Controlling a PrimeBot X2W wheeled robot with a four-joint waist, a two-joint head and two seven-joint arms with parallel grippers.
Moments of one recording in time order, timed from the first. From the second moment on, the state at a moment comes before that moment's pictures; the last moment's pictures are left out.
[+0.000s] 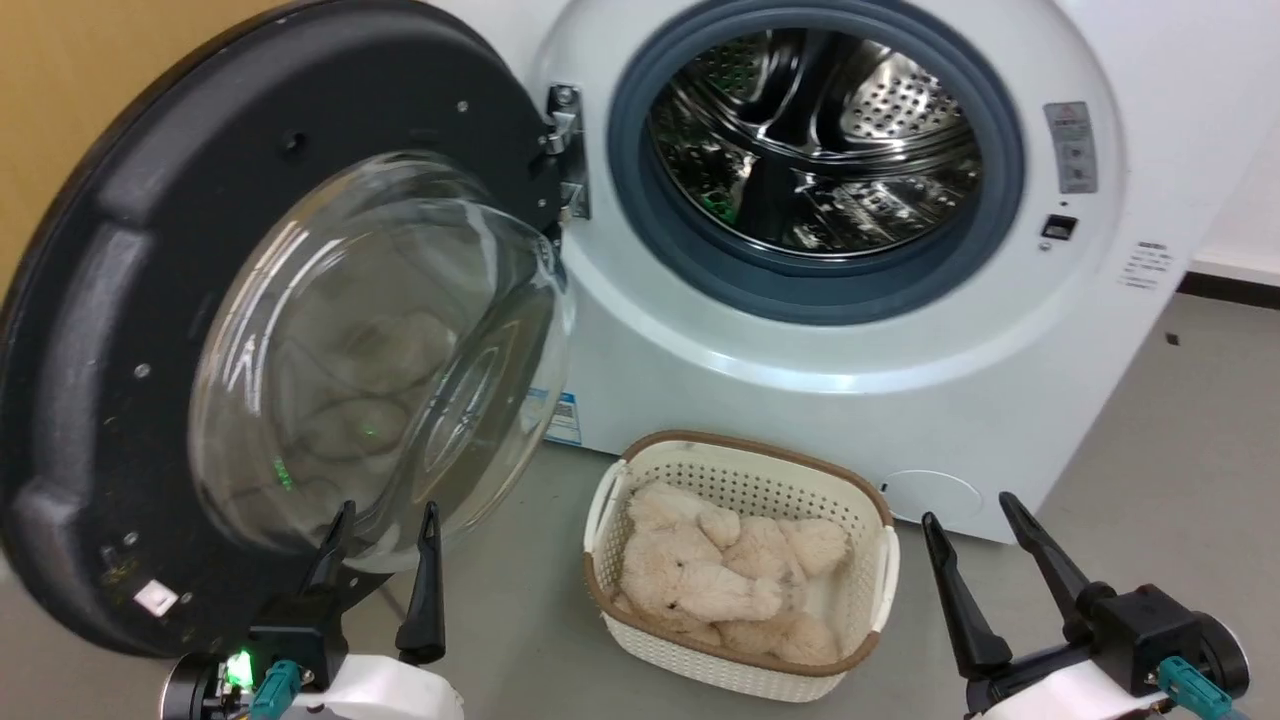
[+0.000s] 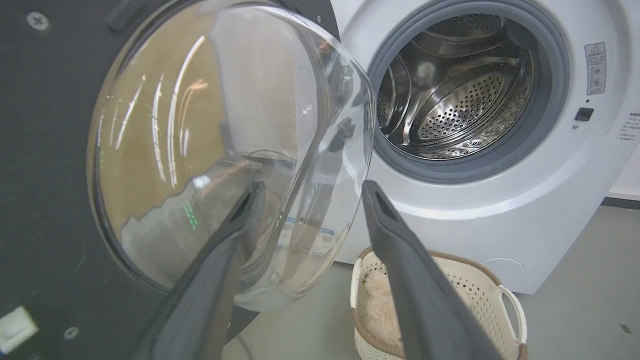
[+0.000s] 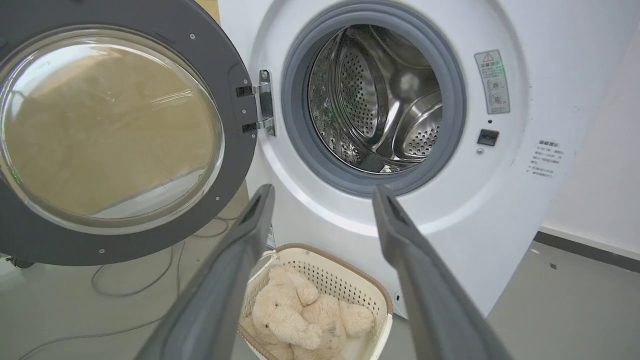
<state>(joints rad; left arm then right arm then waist) 0.04 0.05 -0.02 0.02 -0.06 0.00 -0.13 0.05 -0.06 0.05 -0.02 0.07 0.13 -0.14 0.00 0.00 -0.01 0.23</state>
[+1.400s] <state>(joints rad) 0.06 0.05 -0.02 0.00 -0.07 0.01 -0.22 0.06 -0.08 0.11 -0.02 0.11 0.13 -0.22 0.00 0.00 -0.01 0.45</state>
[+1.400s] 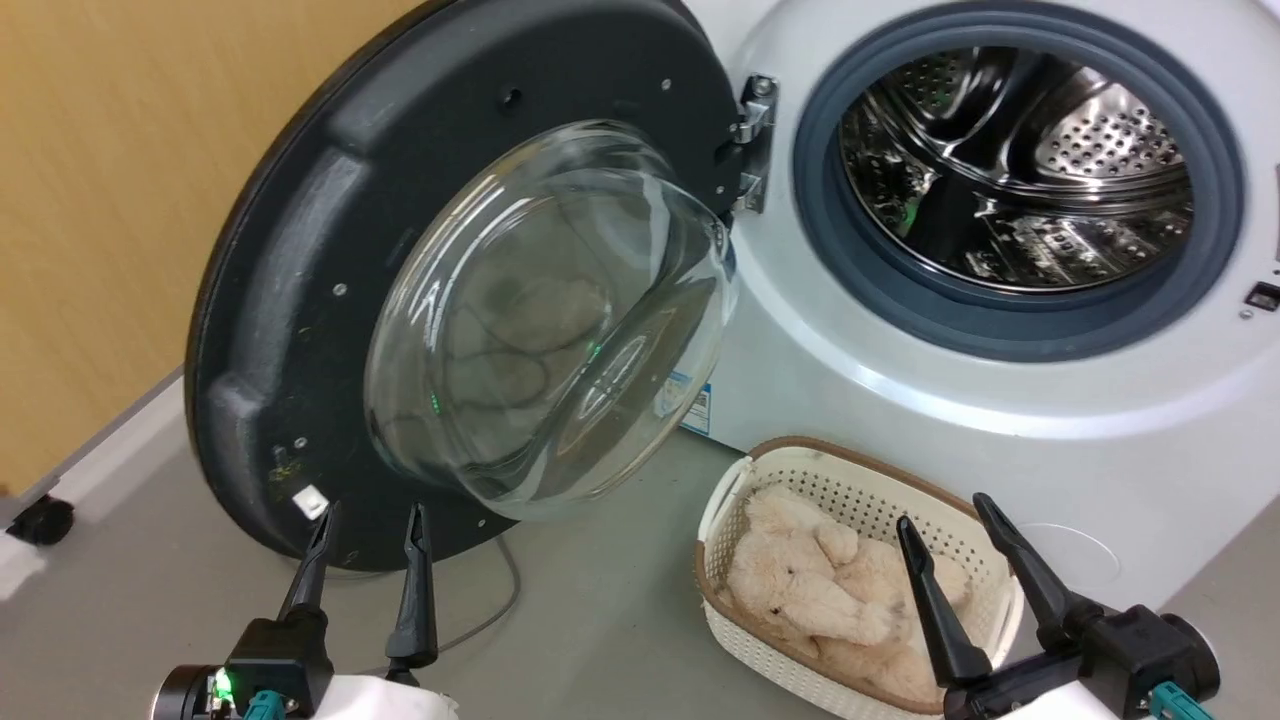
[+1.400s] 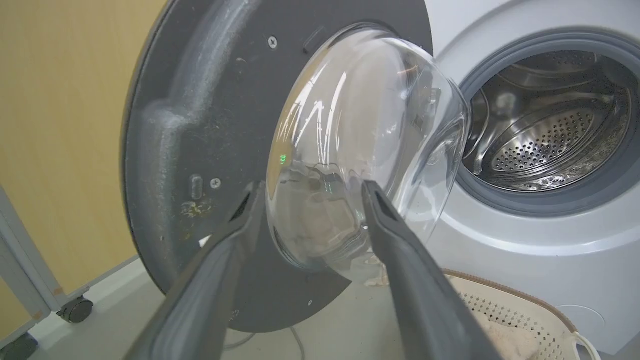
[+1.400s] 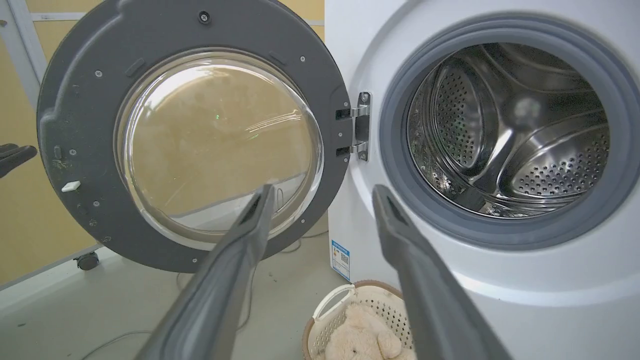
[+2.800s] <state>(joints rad) -0.06 0.16 0.21 -0.14 -0.17 -0.08 -0.26 0.07 -0.11 0.13 -0.03 0.13 0.13 -0.26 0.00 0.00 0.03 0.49</state>
